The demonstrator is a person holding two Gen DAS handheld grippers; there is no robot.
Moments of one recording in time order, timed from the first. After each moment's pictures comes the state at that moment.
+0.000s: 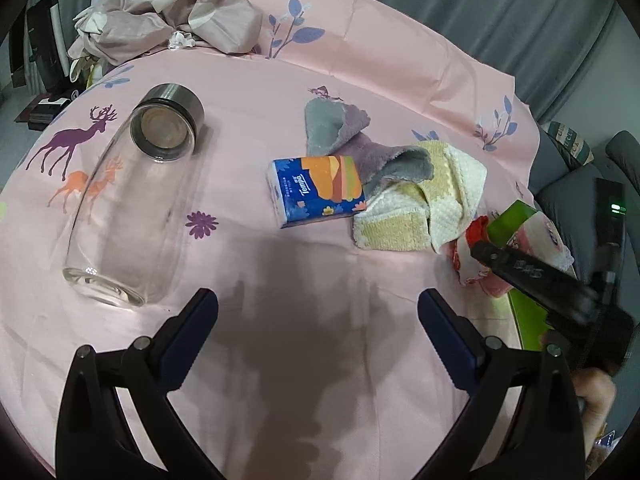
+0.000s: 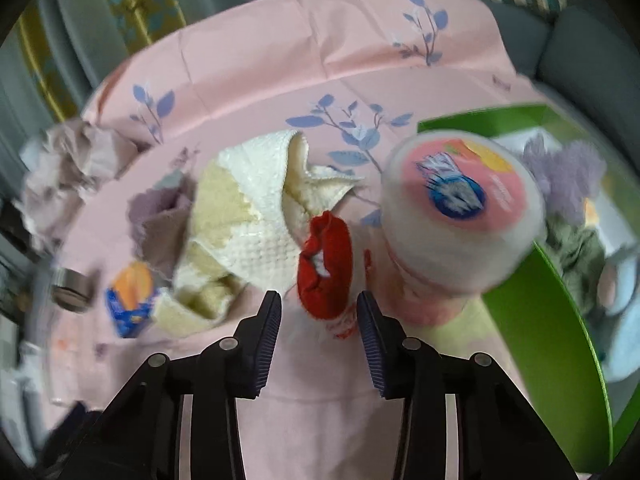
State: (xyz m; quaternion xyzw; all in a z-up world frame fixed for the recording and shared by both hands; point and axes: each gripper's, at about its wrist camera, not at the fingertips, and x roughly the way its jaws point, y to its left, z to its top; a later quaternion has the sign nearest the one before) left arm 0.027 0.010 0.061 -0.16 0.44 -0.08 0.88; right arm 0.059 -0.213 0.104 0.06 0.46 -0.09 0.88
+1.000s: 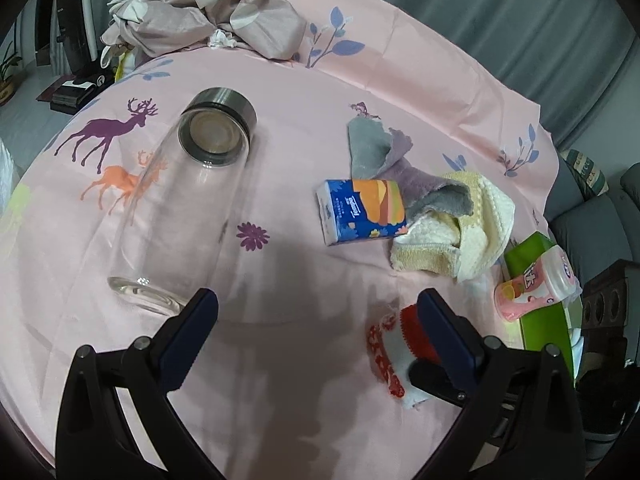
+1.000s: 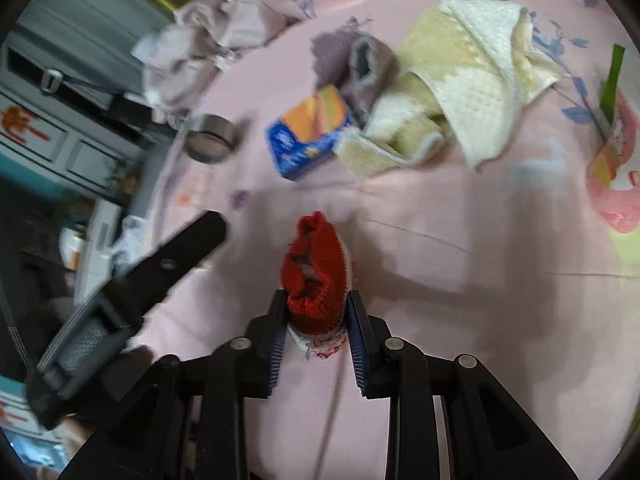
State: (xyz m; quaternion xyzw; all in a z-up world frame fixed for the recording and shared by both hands) left arm 0.031 0.041 0.064 -0.18 0.44 -0.04 0.88; right arm 0.028 -0.145 0.082 0.10 0.59 0.18 0.78
